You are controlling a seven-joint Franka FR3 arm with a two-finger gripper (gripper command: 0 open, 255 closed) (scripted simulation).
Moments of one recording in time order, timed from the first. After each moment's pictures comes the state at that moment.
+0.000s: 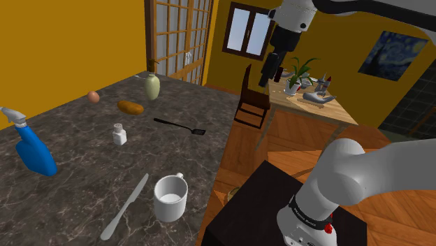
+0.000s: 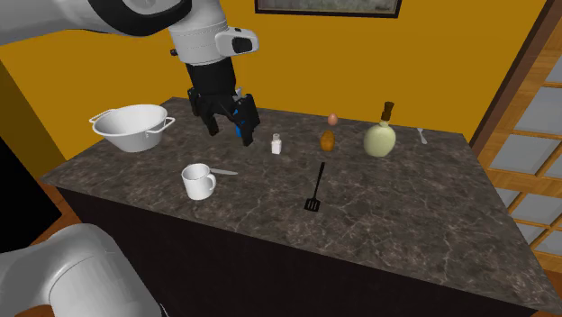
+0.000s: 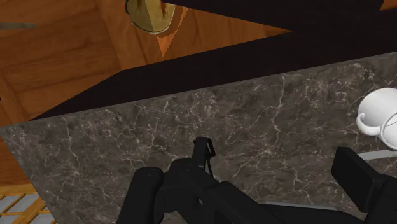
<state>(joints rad) 0.00 -0.83 0.01 -2.29 -0.05 1.56 -0.17</state>
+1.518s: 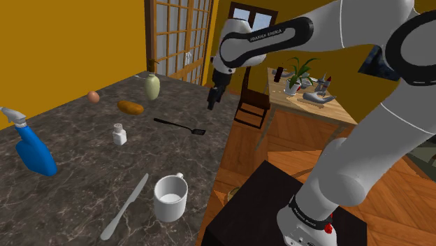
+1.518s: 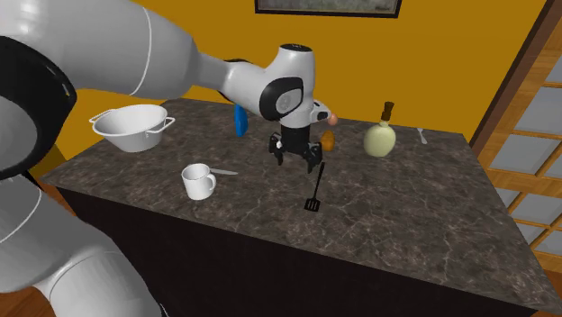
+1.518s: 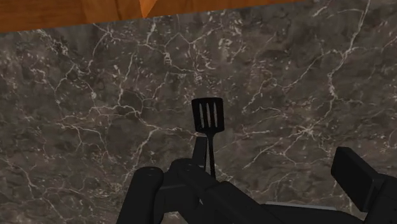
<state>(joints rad) 0.05 -0.17 -0.11 -2.23 0.01 2.13 -0.38</state>
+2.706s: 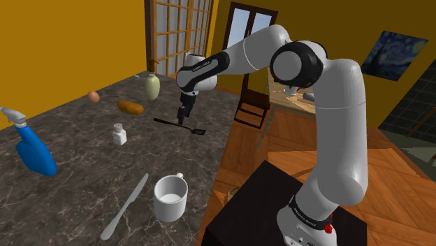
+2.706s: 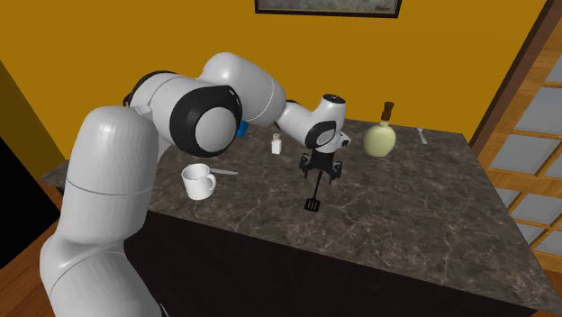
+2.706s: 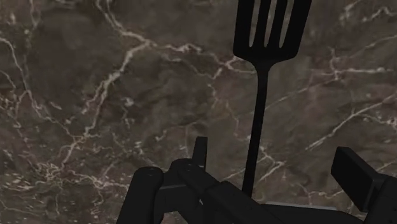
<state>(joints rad) 0.02 0.52 -0.08 -1.73 0.16 2.27 -0.58</state>
